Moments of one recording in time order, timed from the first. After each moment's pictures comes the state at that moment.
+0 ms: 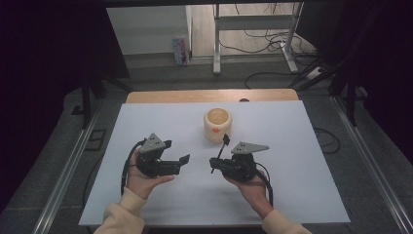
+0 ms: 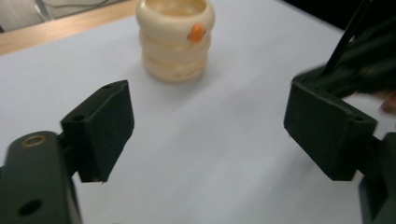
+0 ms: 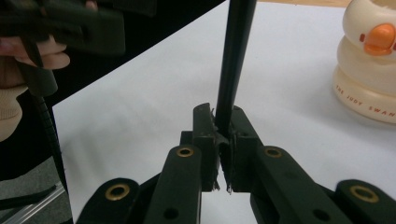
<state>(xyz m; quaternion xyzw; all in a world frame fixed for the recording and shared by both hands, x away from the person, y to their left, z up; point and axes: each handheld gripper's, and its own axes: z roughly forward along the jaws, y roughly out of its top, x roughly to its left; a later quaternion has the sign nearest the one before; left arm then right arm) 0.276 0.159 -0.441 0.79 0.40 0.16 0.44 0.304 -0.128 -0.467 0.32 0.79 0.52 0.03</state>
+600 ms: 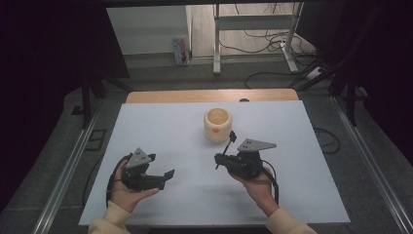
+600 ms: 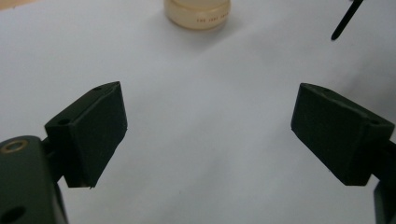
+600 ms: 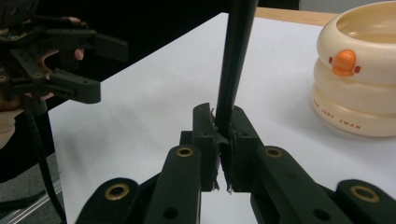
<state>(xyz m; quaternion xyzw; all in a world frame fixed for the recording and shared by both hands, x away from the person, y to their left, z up) 0.245 0.198 -0.467 0.79 0.42 0.16 0.42 0.306 -0.141 -0.455 0.31 0.79 0.53 0.05</state>
